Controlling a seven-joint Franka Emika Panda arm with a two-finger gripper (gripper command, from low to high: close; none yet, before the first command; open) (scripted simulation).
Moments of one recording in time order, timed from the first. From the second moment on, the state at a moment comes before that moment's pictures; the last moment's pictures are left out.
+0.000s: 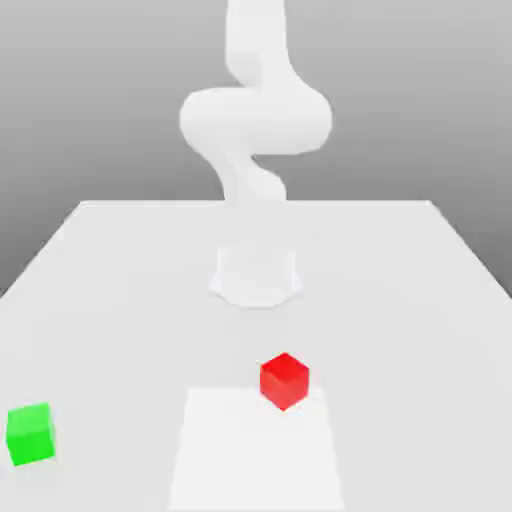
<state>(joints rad) 0.02 -0.74 -0.01 -2.37 -0.01 2.35 0.75</state>
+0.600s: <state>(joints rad) 0.21 -0.12 -0.10 -2.96 -0.04 2.86 0.27</state>
